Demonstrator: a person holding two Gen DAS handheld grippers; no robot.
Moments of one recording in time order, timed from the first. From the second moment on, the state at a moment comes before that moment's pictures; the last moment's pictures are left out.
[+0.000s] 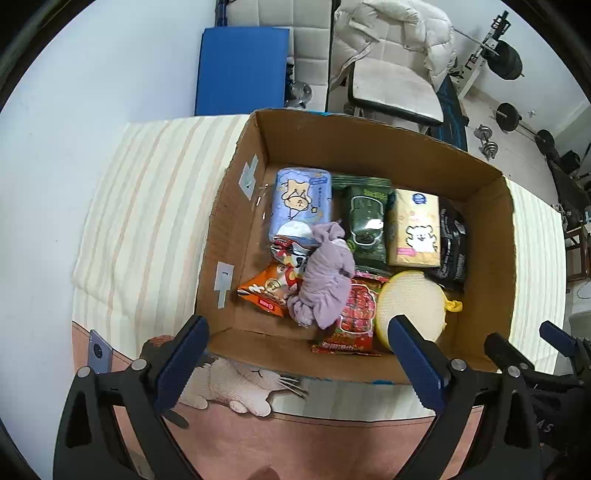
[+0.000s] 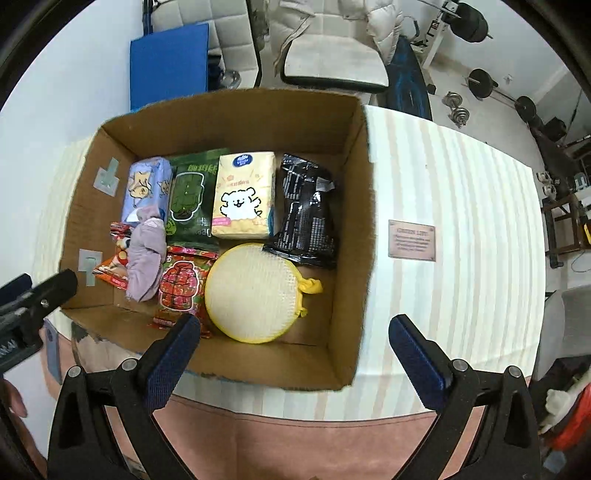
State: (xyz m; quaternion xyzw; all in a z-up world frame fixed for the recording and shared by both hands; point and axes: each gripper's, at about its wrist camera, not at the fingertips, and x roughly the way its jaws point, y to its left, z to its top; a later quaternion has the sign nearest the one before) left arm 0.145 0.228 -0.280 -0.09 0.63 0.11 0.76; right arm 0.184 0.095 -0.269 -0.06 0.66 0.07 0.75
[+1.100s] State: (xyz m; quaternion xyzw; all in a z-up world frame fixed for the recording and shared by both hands) left arm 0.031 0.167 -0.098 -0.07 0.51 0.08 0.85; right arm 0.064 0.024 -0.079 -0.01 0.54 0.07 0.84
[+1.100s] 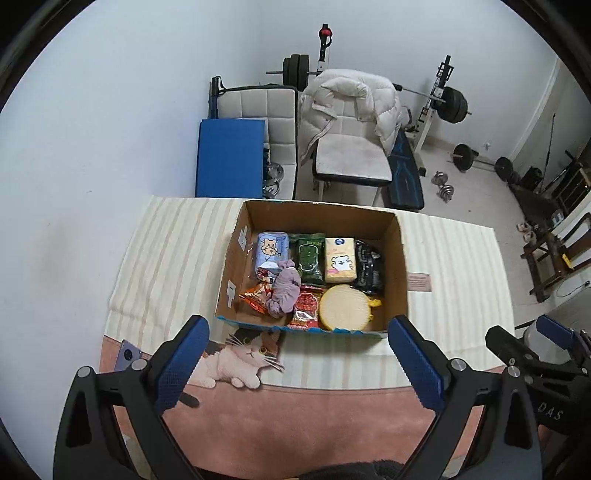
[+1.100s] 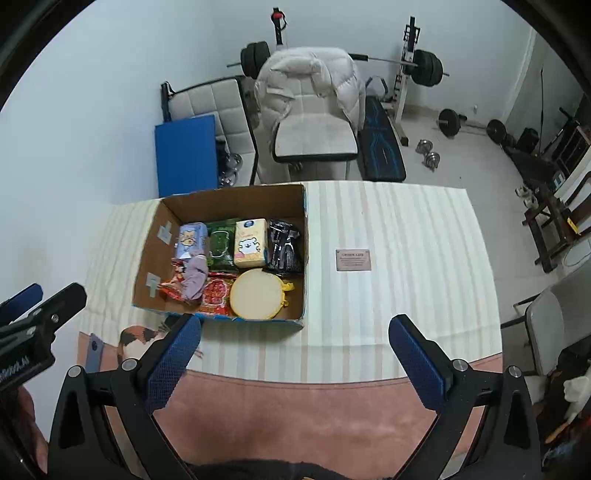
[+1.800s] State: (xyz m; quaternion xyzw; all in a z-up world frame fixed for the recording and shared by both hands) left arm -0.018 0.153 -0.048 -0.07 0.47 0.08 0.88; right arm -0.004 0.017 0.005 -0.03 0.47 0.07 0.88
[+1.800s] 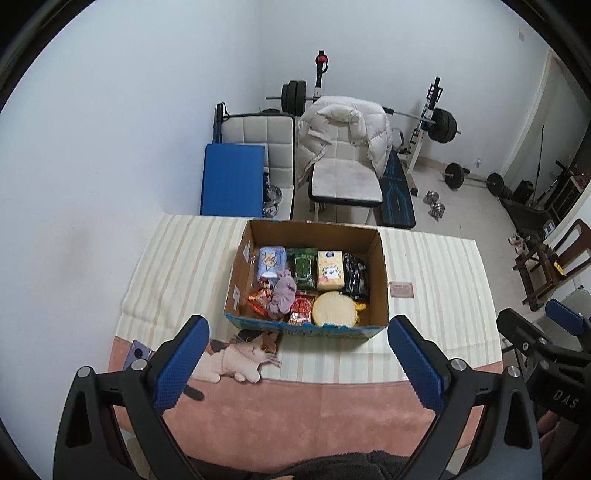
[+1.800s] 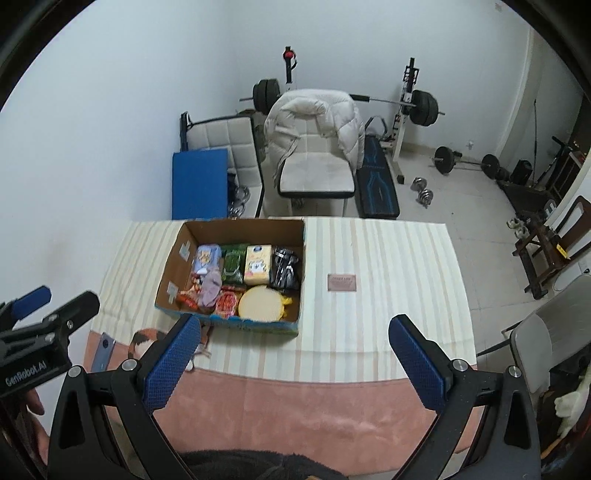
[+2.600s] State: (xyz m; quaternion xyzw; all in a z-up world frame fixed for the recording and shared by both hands) left arm -0.002 0.157 -0.053 -0.07 0.46 0.09 0.88; right arm 0.017 0.023 0.007 -0.03 0.46 0.06 0.88
